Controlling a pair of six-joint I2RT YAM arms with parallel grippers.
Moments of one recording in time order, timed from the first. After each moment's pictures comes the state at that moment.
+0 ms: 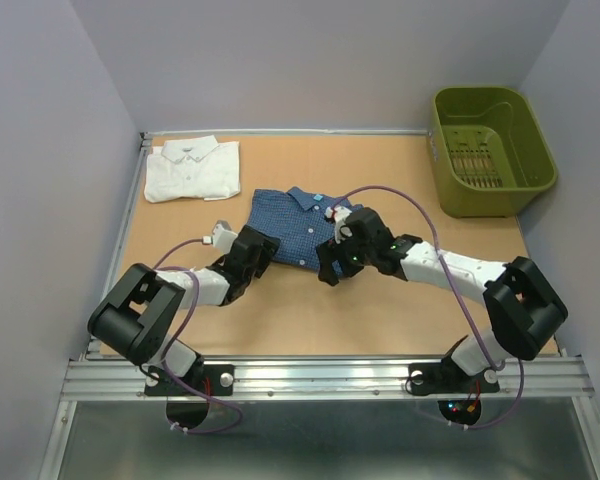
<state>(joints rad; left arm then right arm) -0.60 1.48 0.47 0.37 -0.36 -1.41 0.68 1.49 0.86 -0.18 -0.22 0.21</state>
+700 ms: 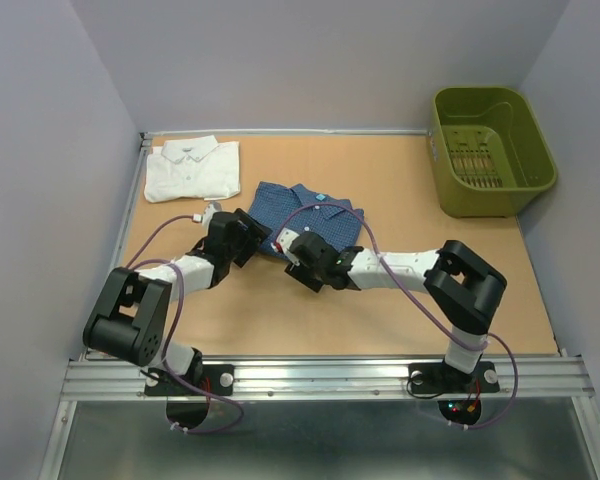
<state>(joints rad) -0.35 1.48 0.57 0.27 -0.04 -1.09 0.96 1.79 1.06 -0.20 0.27 -0.15</state>
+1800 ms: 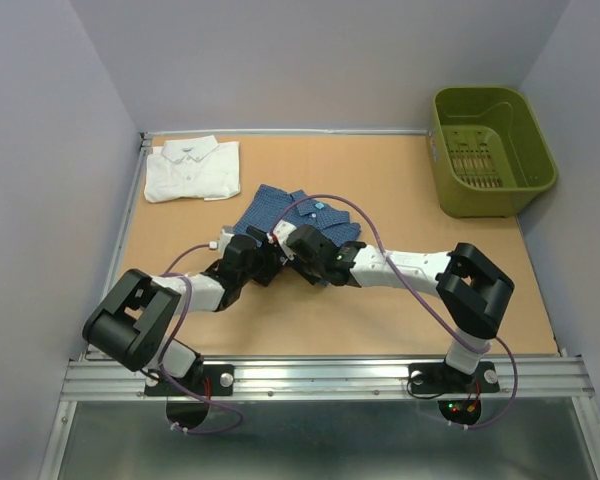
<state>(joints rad) -0.54 1.43 0.41 0.45 -0.06 -1.47 0.99 1.76 1.14 -0.24 0.24 -0.07</state>
